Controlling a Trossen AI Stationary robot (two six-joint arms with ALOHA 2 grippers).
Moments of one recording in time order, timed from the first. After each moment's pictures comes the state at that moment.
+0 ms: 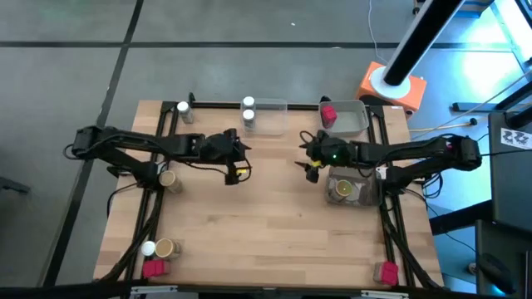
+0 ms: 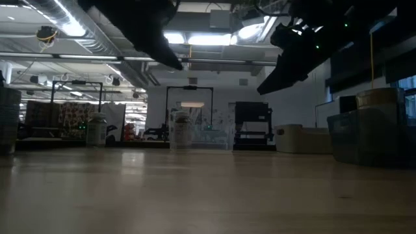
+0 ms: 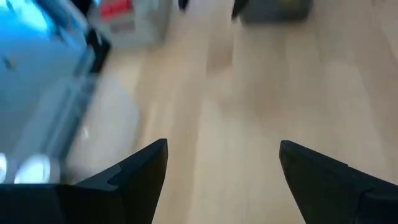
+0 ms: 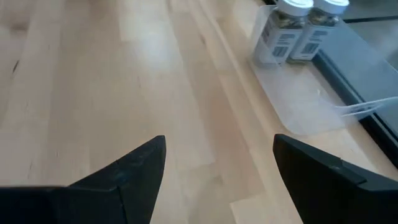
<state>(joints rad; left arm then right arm) 0.03 1.29 0.93 -0.34 -0.24 0.15 -0.11 1.25 0.66 0.02 0.20 -0.03</state>
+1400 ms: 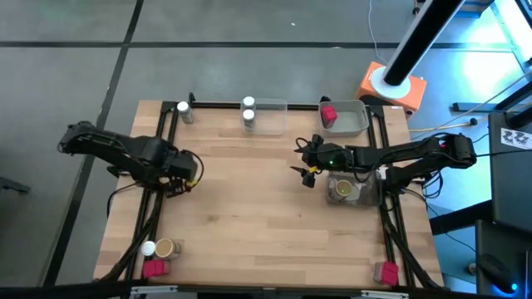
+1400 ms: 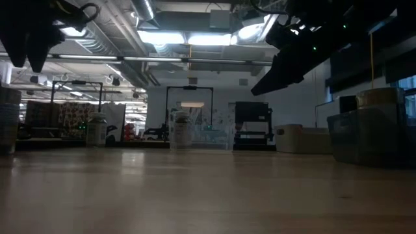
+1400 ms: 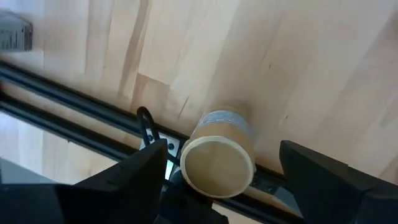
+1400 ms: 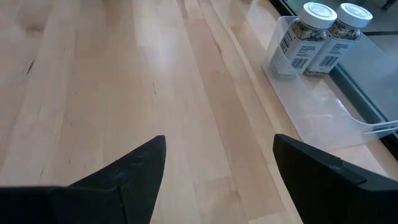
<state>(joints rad) -0.22 1.08 1.01 -1.57 -0.18 -0.56 -0.05 1.31 0.66 0.10 0.22 -0.04</state>
